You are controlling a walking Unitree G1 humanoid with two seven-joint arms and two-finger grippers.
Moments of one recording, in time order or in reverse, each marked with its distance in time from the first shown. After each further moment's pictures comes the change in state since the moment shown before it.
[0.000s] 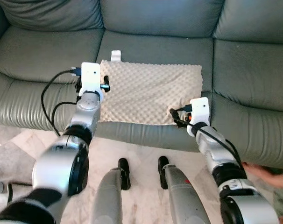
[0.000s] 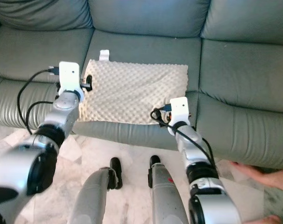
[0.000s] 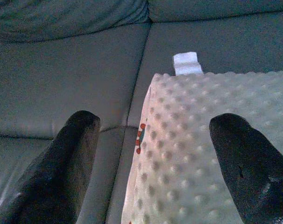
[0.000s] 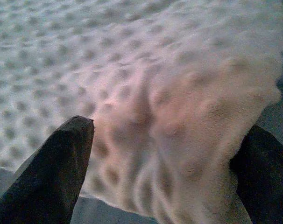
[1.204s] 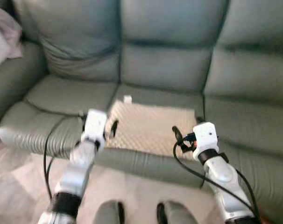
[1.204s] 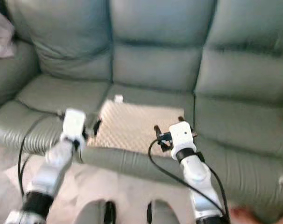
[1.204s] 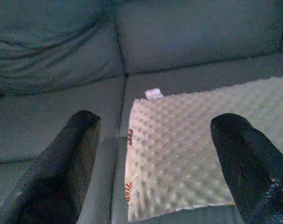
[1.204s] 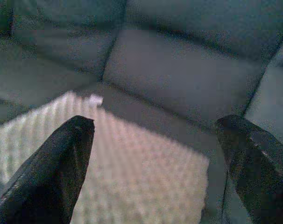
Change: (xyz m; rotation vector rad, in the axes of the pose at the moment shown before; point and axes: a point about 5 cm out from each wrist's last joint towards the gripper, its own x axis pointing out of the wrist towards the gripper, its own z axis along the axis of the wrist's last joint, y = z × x) left arm -0.100 -0.007 -0.088 0.095 0.077 -0.298; right arm -0.081 0.029 -0.016 -0.161 -0.189 -0.015
